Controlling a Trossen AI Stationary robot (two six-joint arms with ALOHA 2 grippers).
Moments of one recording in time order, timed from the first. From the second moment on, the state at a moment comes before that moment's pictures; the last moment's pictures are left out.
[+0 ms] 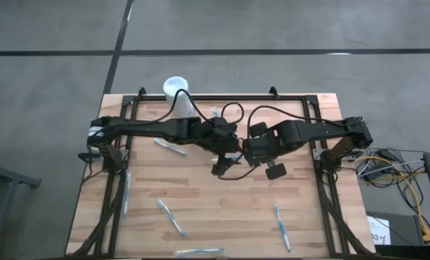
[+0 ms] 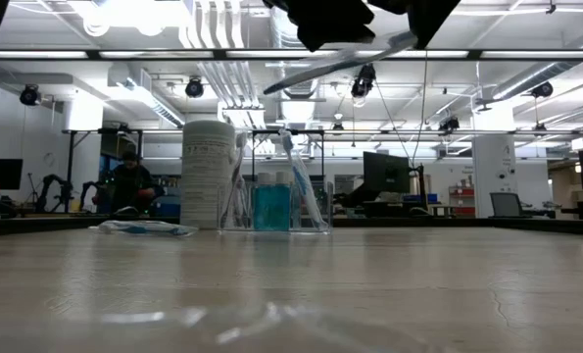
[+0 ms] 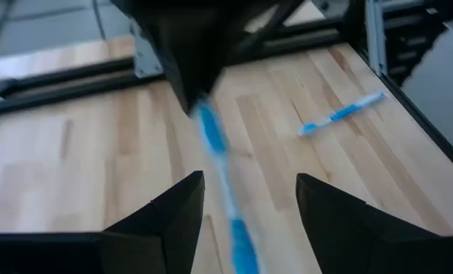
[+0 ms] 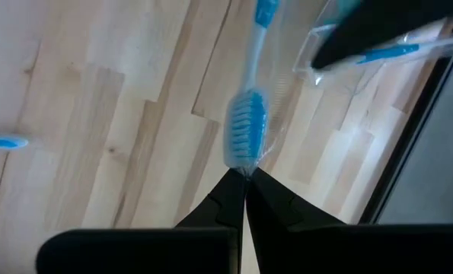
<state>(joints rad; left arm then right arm) 0.02 1.75 1.60 -0.40 0.18 0.19 0.16 1.66 1.76 -1.50 0.22 -0.21</state>
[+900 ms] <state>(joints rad) 0.02 1.75 1.60 -0.41 0.19 0.17 0.17 1.66 1.89 -1.48 0.23 -0.21</state>
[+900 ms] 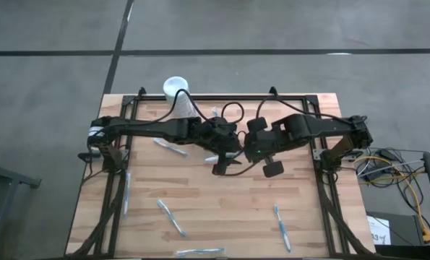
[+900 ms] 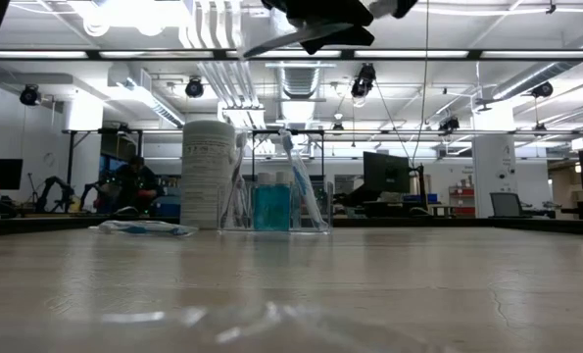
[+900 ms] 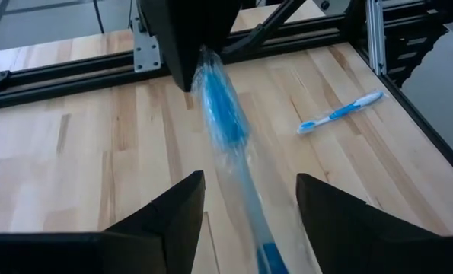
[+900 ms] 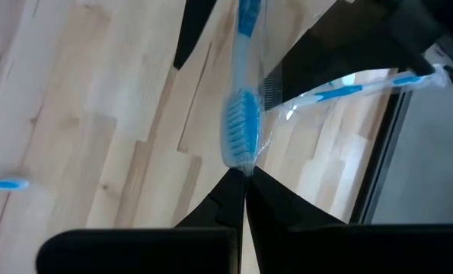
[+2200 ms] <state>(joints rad) 0.02 1.75 1.60 -0.41 0.18 0.12 0.17 1.67 1.89 -1.43 0.23 -0.04</state>
